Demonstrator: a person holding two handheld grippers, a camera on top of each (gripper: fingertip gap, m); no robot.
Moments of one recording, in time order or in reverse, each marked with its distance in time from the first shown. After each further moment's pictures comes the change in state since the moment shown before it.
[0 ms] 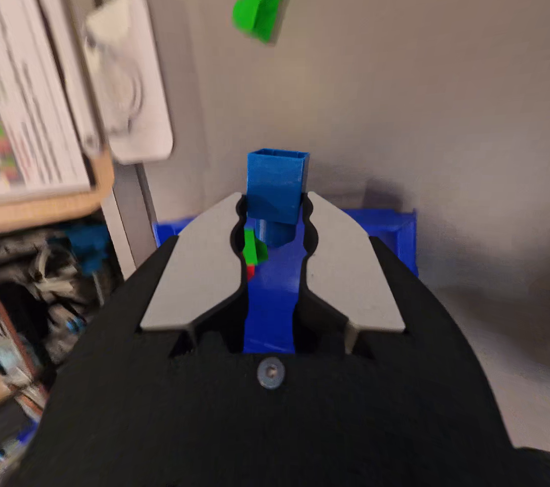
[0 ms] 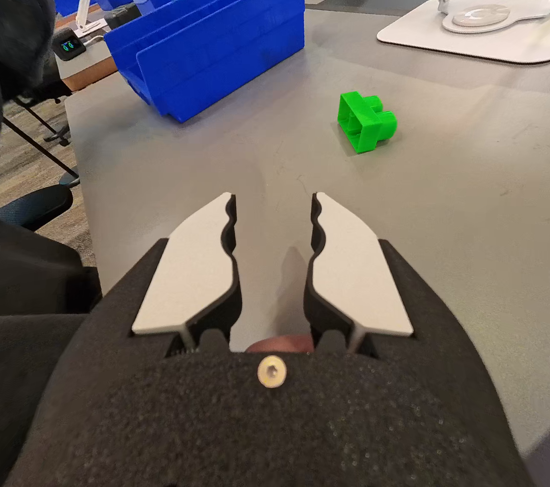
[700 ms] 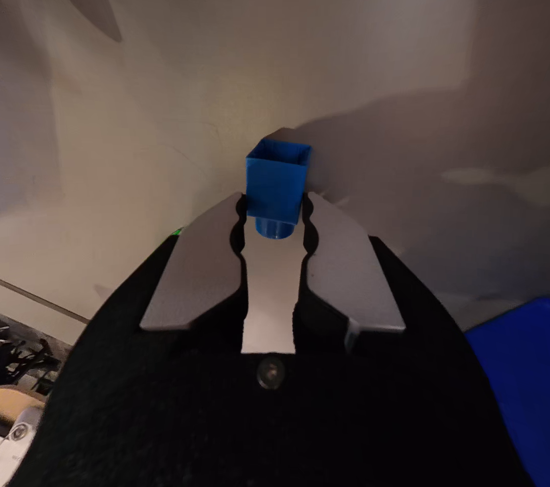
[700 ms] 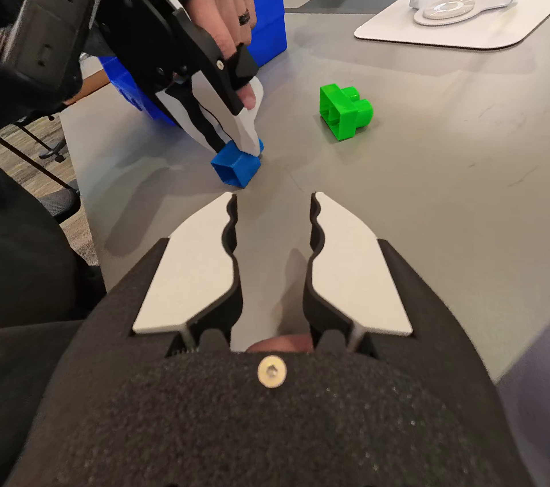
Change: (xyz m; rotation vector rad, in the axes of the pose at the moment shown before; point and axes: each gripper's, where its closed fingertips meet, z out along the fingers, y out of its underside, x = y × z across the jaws) left arm 0.080 -0.105 0.146 0.084 0.301 0.903; right arm 0.010 0.005 -0.019 0.019 0.039 0.050
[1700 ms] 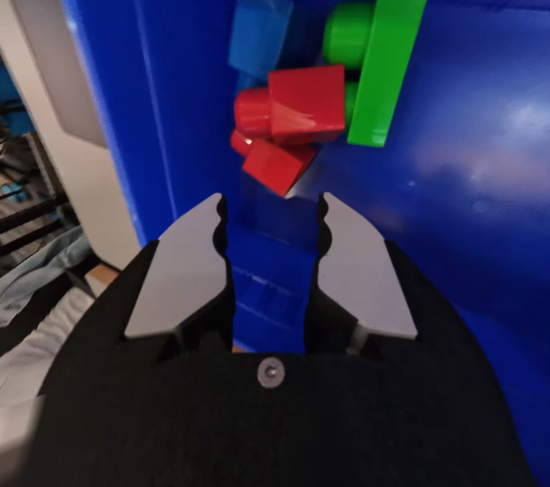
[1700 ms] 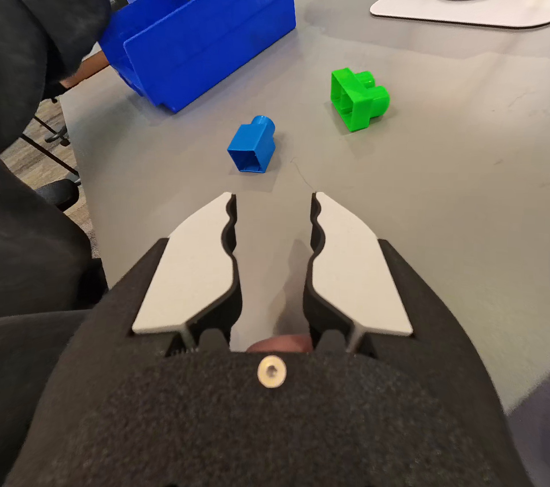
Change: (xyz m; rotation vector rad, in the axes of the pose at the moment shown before) left arm 0.183 0.290 -0.076 -0.394 -0.141 -1.221; right arm -0.004 0.006 0.010 -0.063 -0.024 0.000
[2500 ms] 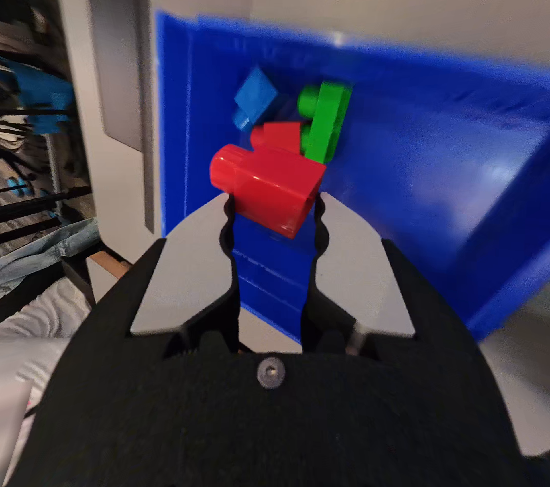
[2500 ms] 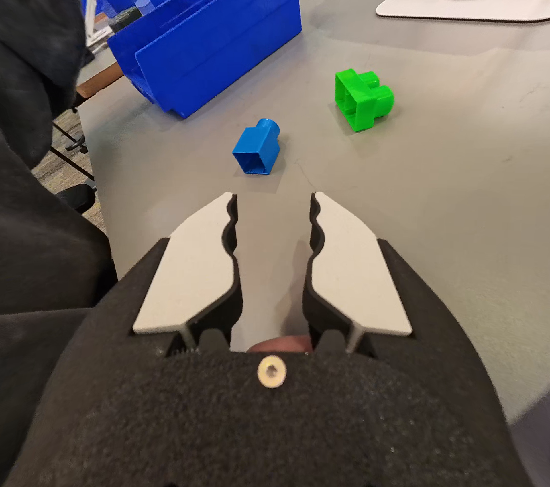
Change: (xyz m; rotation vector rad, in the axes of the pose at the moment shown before) left arm 0.026 -0.029 -0.087 0.140 -0.078 -0.130; right arm -0.001 -0.001 -0.002 0.015 -0.036 0.032
